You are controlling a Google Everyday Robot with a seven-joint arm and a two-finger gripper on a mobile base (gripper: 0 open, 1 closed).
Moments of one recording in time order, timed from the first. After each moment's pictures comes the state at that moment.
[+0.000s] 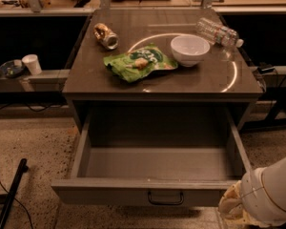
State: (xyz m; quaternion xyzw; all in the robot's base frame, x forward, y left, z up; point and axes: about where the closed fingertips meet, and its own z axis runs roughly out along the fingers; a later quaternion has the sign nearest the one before) arm 0.291 -0.199 0.713 -0.71 0.68 0.11 0.14
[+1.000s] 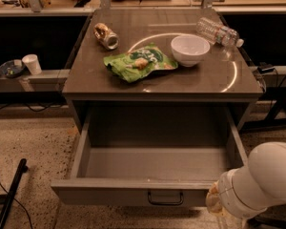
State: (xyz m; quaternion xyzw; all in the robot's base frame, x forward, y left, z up) arm 0.318 -0.191 0.662 -0.72 0.68 0.04 0.12
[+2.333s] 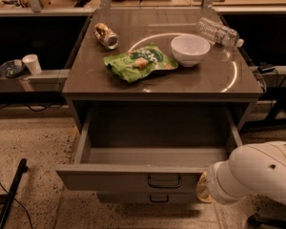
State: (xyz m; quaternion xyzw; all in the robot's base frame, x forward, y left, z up) arm 0.370 -0.183 0.619 -0.71 0.69 0.01 0.14
